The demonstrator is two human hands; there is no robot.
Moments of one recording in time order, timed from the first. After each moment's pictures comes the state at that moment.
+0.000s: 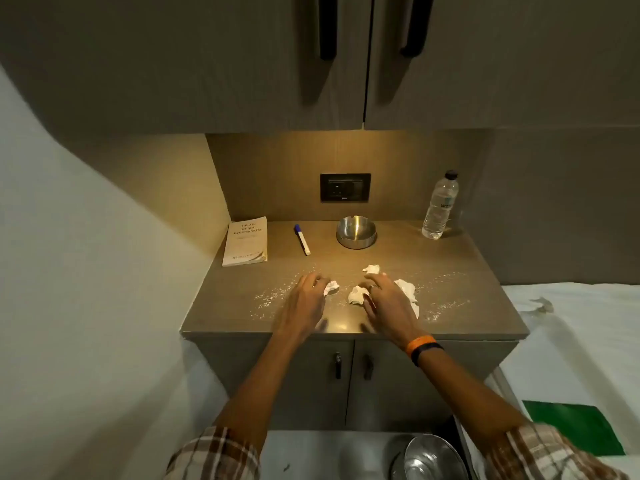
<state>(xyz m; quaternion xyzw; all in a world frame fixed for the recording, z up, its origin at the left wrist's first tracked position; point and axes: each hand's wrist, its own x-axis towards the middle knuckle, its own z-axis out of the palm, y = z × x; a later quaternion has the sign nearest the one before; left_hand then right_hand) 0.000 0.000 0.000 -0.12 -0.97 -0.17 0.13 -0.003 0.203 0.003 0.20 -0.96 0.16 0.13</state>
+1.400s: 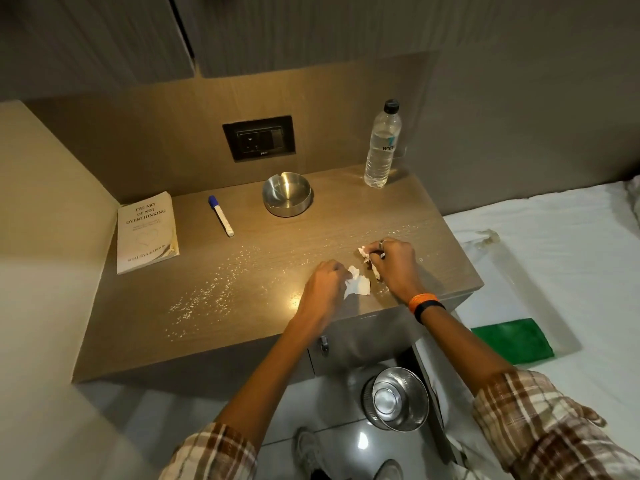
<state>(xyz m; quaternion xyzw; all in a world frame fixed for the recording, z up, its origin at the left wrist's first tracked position) -0.066 0.141 -0.054 -0.23 -0.94 -0.25 -0.01 -0.077 0.313 -0.029 -0.08 -0.94 0.32 0.07</state>
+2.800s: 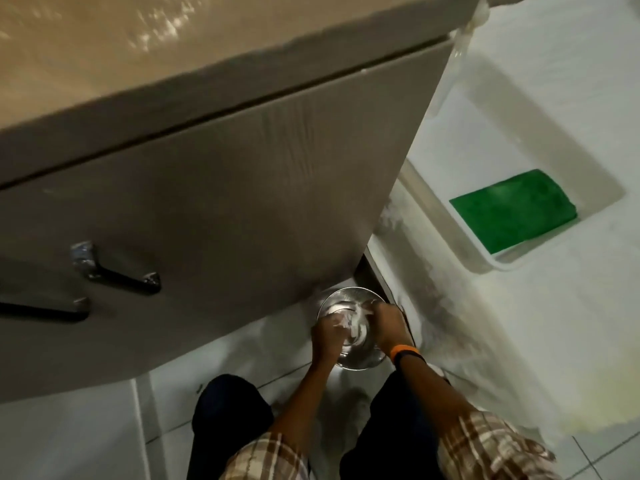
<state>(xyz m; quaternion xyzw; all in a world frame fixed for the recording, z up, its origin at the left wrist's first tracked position) 0.103 0.314 -0.544 0.07 -0.87 -0.37 -0.32 0.130 0.448 -0.525 -0.24 -0.91 0.27 -0.20</state>
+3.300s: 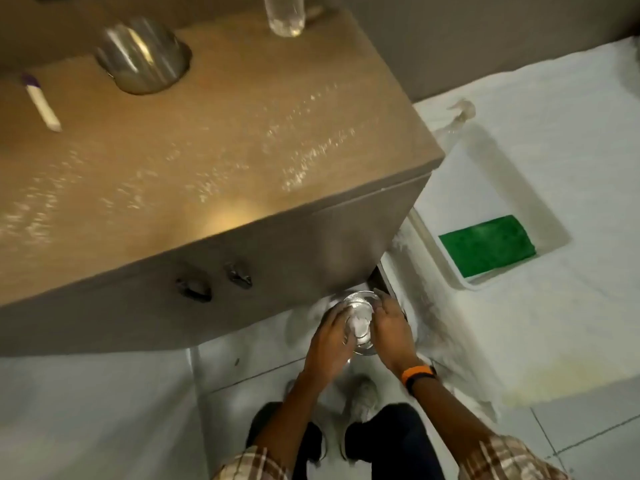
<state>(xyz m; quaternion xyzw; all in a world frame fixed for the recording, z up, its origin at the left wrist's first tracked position) 0.136 0.246 -0.340 -0.13 -0.90 -0.36 -0.21 0.160 0.397 -0.333 -0.13 -0.96 0.25 -0.07</state>
